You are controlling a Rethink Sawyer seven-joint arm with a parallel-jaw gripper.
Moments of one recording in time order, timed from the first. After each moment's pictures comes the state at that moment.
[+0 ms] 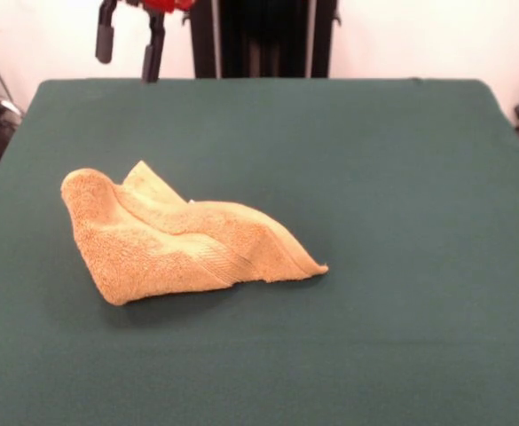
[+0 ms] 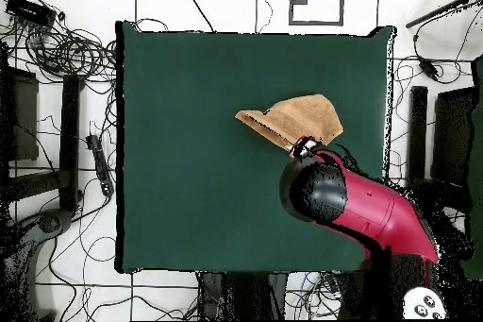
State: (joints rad) arm -0.26 -0.79 -0.19 1.72 -0.05 0.35 1.93
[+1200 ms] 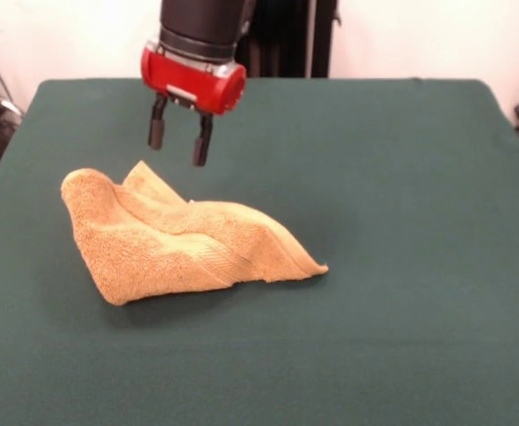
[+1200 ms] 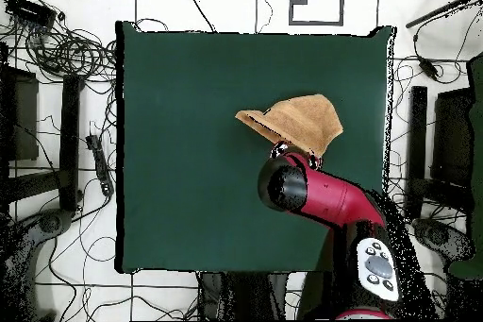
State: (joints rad) arm -0.20 -0.57 -0.19 1.72 -0.03 0.15 1.93
